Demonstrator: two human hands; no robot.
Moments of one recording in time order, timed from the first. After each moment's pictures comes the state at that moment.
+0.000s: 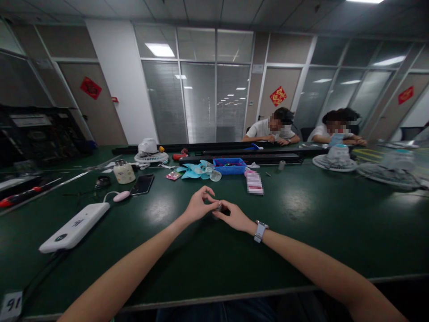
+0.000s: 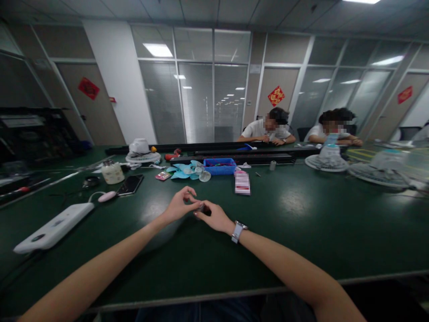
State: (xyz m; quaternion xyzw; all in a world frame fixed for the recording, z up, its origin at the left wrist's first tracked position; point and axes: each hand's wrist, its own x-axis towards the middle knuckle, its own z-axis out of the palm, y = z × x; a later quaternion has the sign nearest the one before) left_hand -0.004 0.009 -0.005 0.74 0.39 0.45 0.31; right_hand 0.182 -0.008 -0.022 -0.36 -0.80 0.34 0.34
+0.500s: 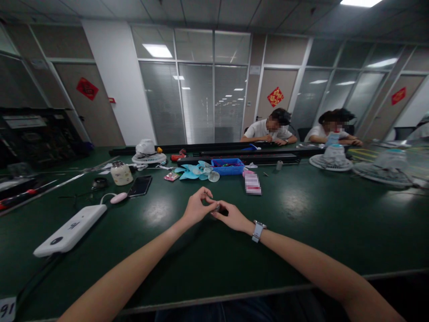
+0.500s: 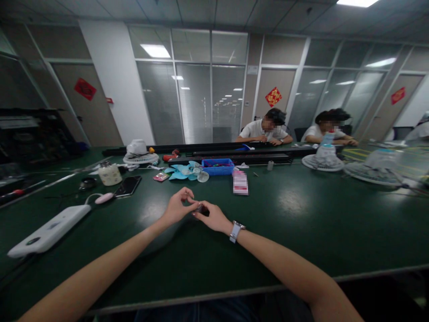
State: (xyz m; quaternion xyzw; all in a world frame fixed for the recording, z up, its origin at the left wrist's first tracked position) left_hand -0.001 0.006 -0.006 0.75 0.41 0.47 0.23; right_hand 0.182 -0.005 -0.025 -0.35 -0.81 0.33 0.34
